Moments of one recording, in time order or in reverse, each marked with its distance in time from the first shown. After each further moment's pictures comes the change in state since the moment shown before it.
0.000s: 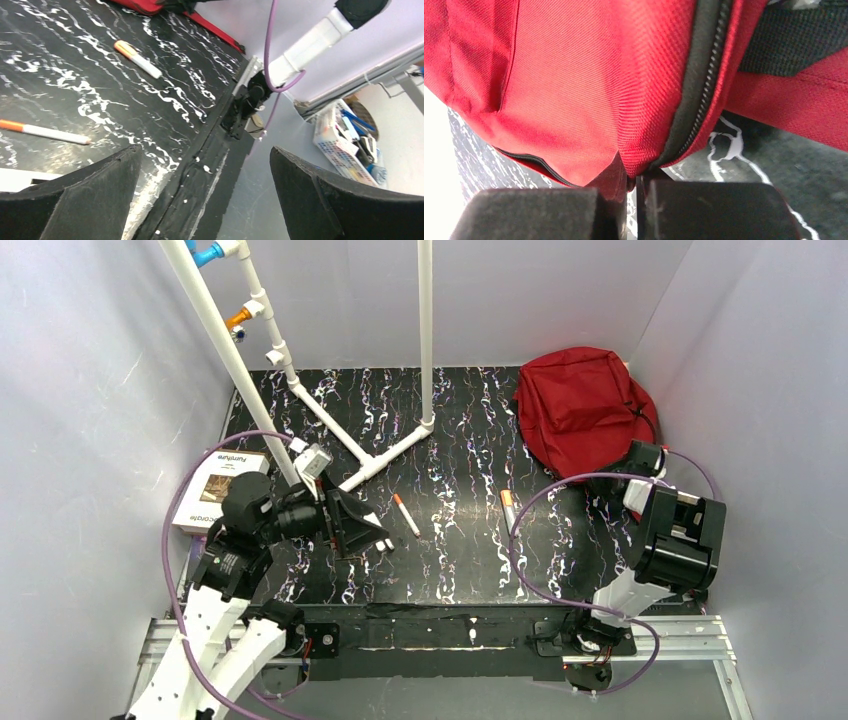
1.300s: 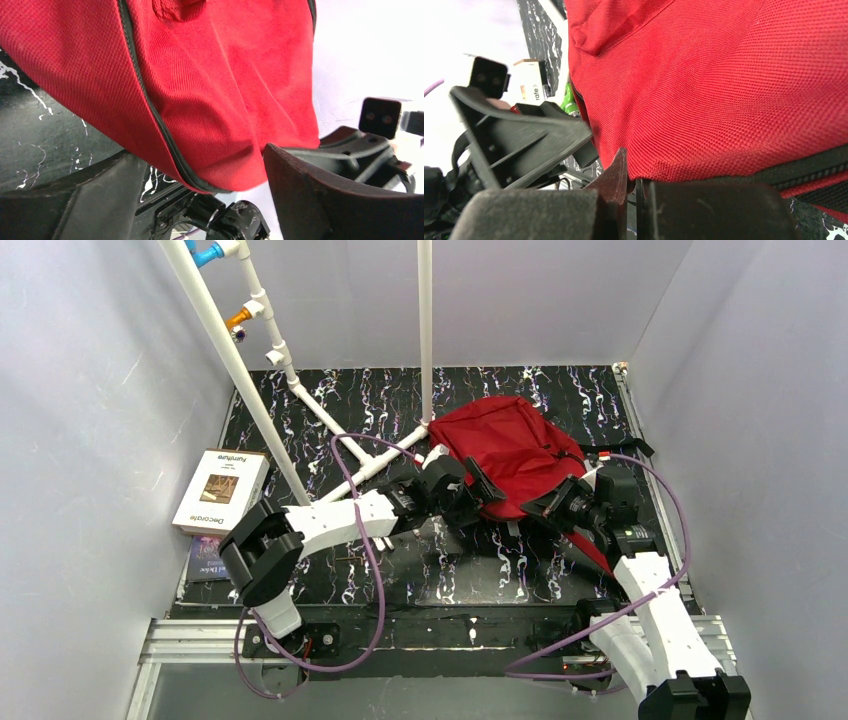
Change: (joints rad) left arm -0.655 1.042 0.267 0.389 -0.887 -0.962; right arm 0.414 -0.825 -0.155 -0.515 -0.329 -0.042
